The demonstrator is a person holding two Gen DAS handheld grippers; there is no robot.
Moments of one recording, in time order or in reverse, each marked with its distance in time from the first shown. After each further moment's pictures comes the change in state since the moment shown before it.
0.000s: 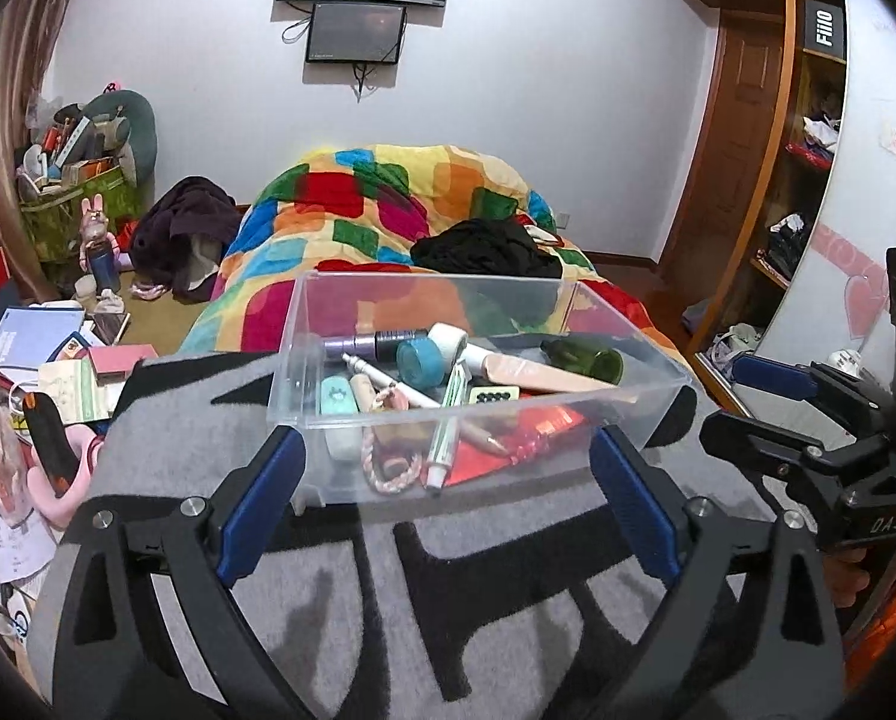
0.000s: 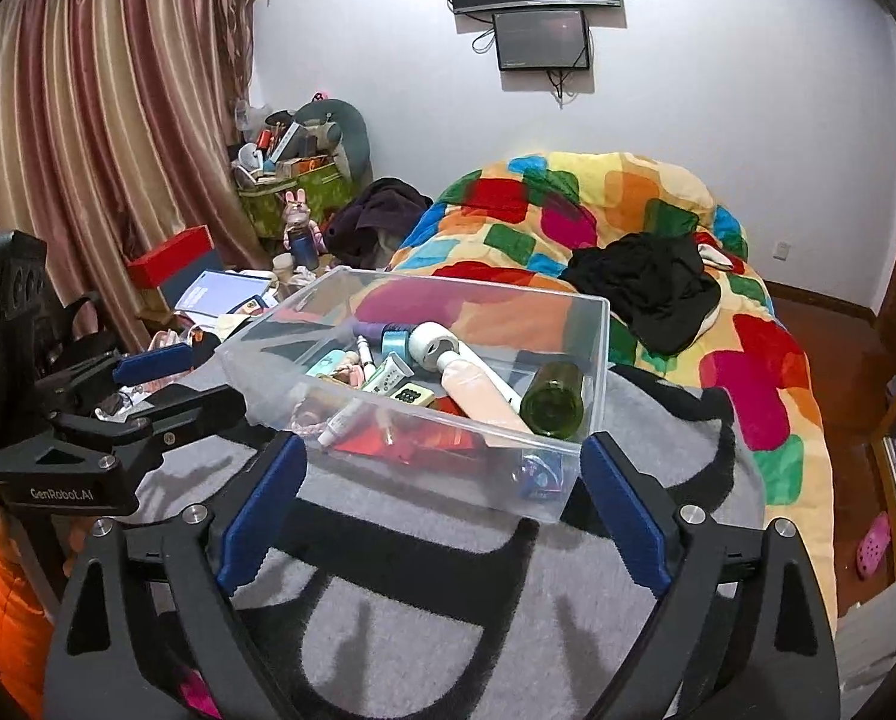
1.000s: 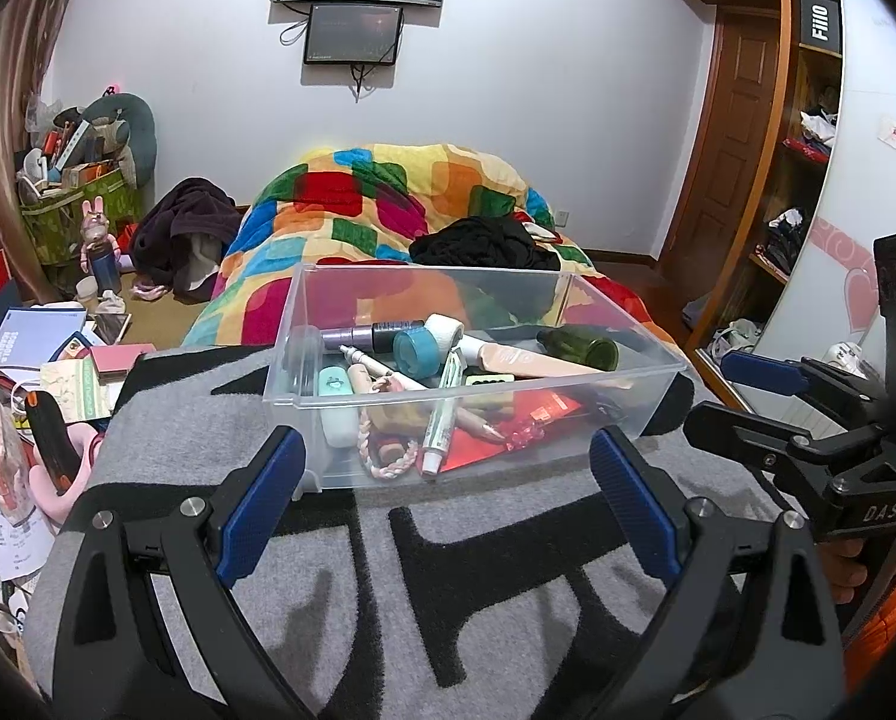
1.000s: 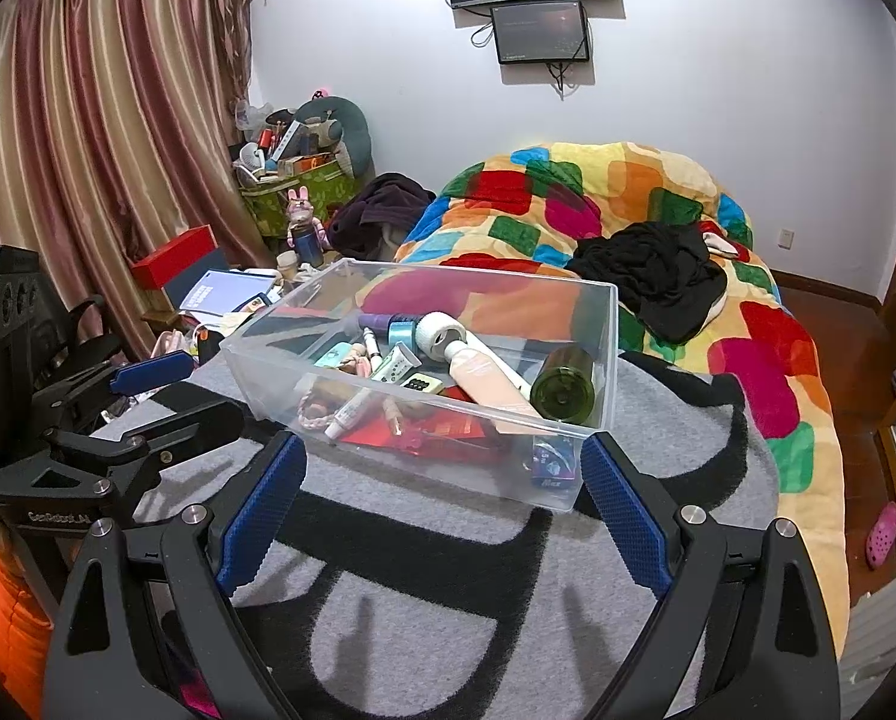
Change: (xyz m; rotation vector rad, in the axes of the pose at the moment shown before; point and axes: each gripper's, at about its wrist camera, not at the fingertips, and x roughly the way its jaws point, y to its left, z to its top) left arm -0.004 -0.004 -0.007 0.007 -0.001 0.001; right arm 0.003 0.003 -0.004 0.017 0.012 0.015
